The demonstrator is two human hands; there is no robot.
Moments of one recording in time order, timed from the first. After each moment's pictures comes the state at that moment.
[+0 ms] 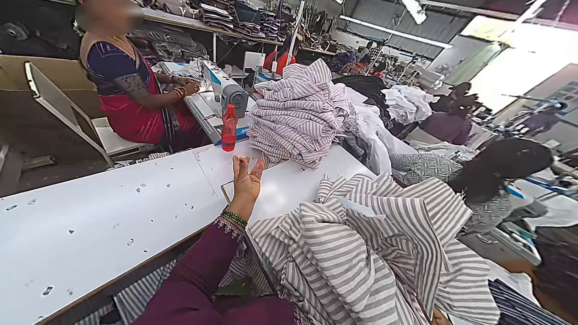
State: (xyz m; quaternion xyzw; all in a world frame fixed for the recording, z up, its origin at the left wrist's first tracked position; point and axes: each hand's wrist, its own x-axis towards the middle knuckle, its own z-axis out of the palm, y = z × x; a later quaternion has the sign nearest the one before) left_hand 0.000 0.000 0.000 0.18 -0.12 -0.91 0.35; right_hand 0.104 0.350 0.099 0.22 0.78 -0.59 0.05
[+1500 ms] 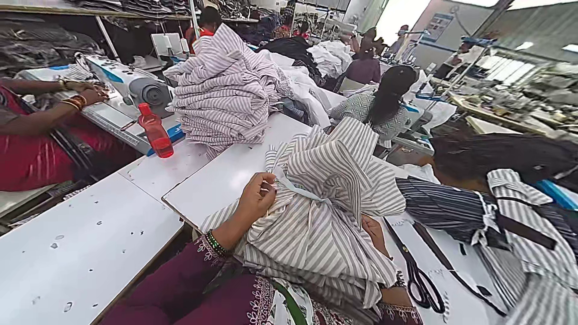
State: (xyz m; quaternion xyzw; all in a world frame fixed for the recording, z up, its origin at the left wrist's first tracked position) left_hand 0.028 0.119 -0.019 -0.20 -0.75 -0.61 0.17; right_hand 0.051 0.458 -0.055 -0.10 0.76 -0.62 -0.18
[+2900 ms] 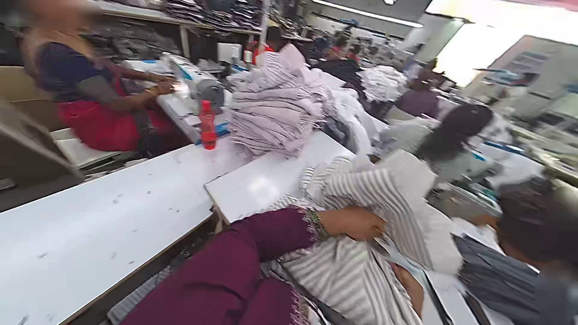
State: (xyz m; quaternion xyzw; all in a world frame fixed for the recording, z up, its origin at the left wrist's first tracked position) left_hand -0.031 0.233 0.038 -0.47 -0.81 -0.33 -0.06; right_hand 0.082 0.429 -0.040 -0.05 0.90 -0.36 -0.23
